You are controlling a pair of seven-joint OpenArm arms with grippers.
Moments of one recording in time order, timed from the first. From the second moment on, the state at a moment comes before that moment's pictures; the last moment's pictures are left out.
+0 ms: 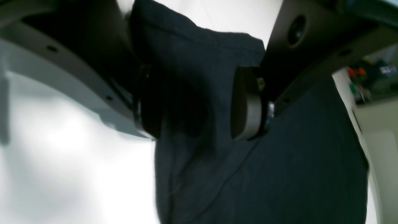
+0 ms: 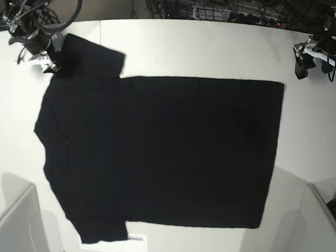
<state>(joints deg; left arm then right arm) 28.6 -6.2 -52.6 103.8 -39.5 -29.3 51.3 -16.5 6.0 40.7 85.1 52.7 13.8 -61.9</state>
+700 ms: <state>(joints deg) 18.2 -6.2 -40.2 91.6 -39.9 -23.4 50.1 -16.4 6.4 40.9 81.6 53.9 15.0 -61.4</state>
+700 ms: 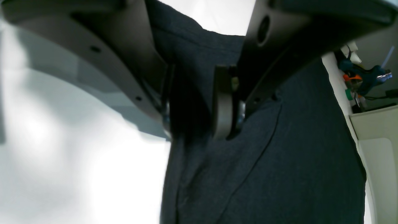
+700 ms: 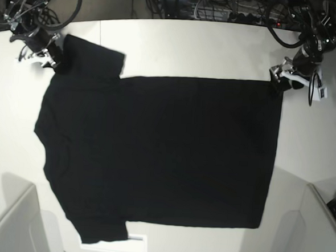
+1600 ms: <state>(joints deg) 19.3 -6.0 -38.4 90.6 -40.5 -23.2 51.3 -18.2 6.1 40.8 83.2 52.8 15.0 -59.5</state>
